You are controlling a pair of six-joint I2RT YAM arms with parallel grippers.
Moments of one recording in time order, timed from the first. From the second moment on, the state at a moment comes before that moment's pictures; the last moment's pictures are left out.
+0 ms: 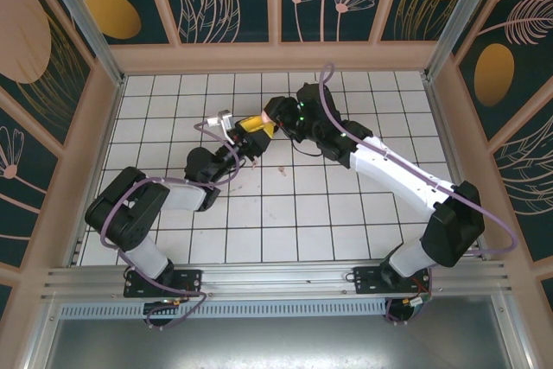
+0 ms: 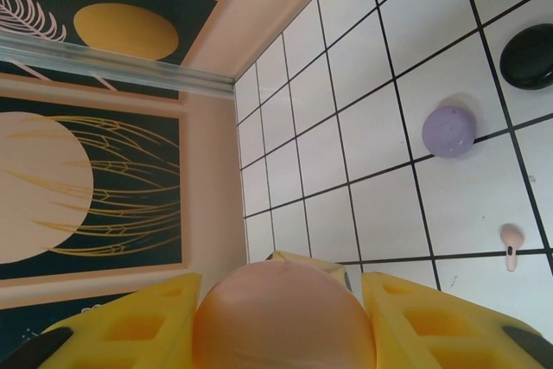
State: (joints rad) left arm -0.58 1.67 0.57 1.44 0.31 -0.76; right arm 0.74 1.49 1.30 -0.24 -0.05 1.20
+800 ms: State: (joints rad) left arm -0.58 1.69 0.61 1.45 0.31 -0.76; right arm 0.75 1.49 1.31 -0.23 -0.03 1.21
